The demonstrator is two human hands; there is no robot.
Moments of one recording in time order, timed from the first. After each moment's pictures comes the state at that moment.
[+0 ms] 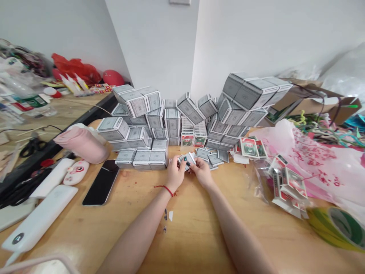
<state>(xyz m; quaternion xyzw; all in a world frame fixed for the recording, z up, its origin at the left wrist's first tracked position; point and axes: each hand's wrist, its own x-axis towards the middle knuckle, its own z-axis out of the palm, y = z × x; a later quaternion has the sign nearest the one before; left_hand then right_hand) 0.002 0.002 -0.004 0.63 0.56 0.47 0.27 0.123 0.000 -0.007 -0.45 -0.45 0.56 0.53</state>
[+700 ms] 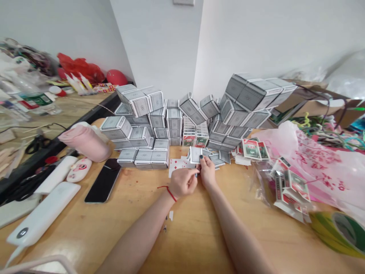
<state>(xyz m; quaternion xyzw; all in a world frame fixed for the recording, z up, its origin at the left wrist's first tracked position) 0.006 -0.028 0.012 0.81 0.35 0.46 0.04 0.124 0.005 -0.007 -0.52 -0.37 0.47 0.60</state>
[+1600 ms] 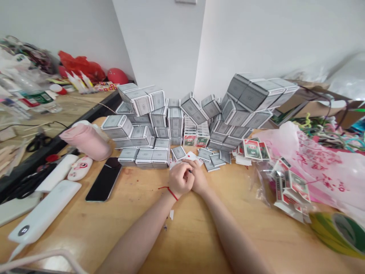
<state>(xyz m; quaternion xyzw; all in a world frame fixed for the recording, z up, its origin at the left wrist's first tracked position) 0.004 -0.024 0.010 0.74 0.46 0.47 0.11 0.111 -0.013 0.000 -0.45 -0.80 0.19 0.36</state>
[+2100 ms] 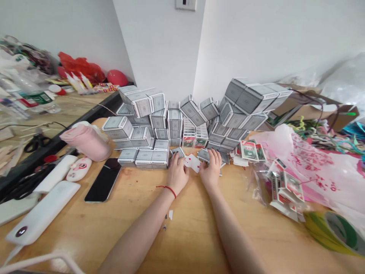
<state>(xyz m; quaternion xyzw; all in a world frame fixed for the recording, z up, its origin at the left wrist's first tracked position) 0.005 -0.003 -0.010 0.75 0.54 0.38 0.07 0.147 0.001 -0.012 -0.64 -0.61 -0.06 0.47</state>
